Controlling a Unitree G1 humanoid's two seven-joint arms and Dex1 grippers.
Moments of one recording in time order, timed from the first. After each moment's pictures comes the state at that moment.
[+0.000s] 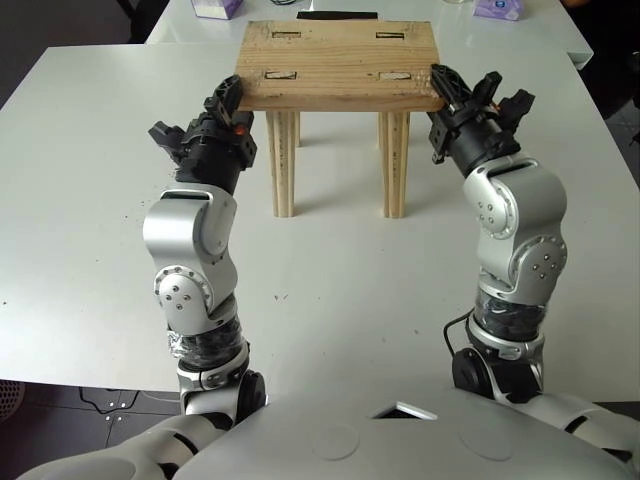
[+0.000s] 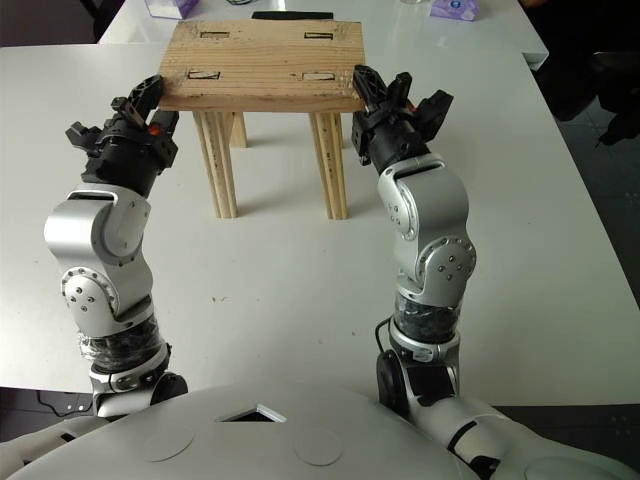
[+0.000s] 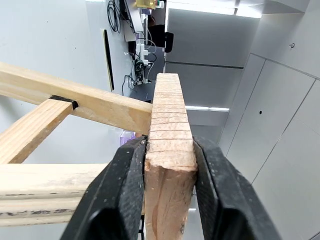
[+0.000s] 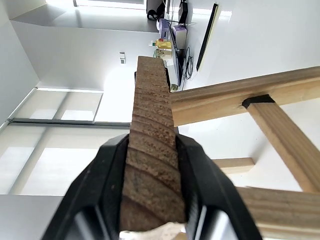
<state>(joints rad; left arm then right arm) -0.18 0.01 0.14 -0.52 -1.74 0.09 0.66 -0.30 0.03 -0.05 -0.44 1.65 0.24 -0.77</state>
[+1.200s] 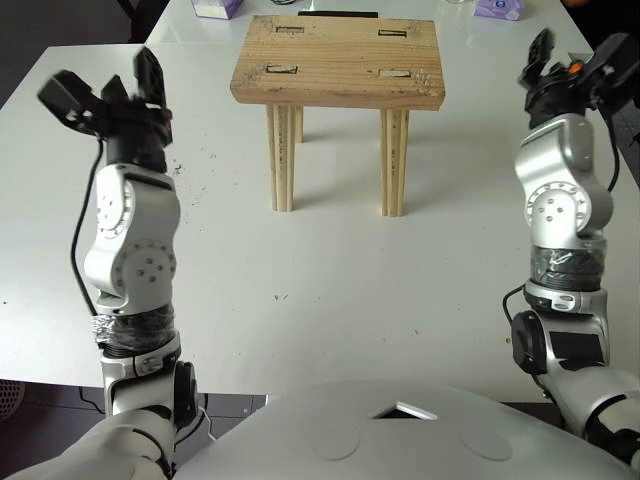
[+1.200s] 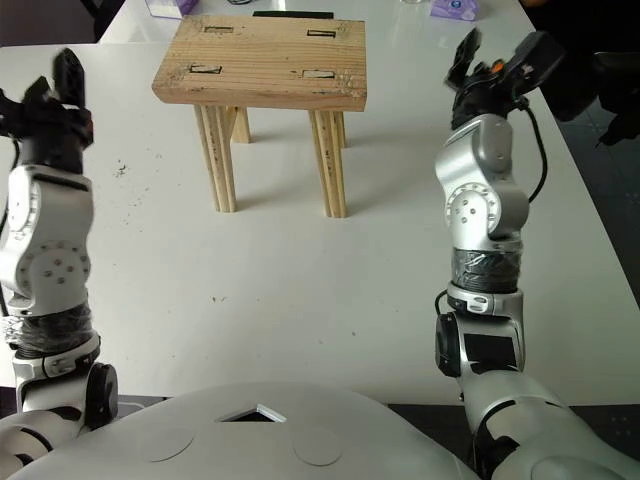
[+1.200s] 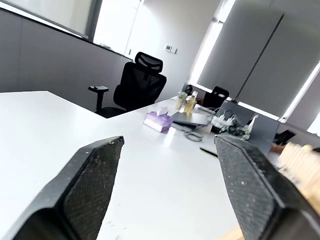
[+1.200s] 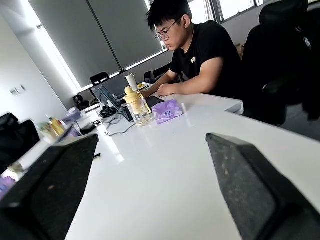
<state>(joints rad) -0.17 0.39 0.14 -0.29 -0.69 0.22 0.39 -0.46 -0.33 0.00 -0.01 0.50 0.26 -0.49</state>
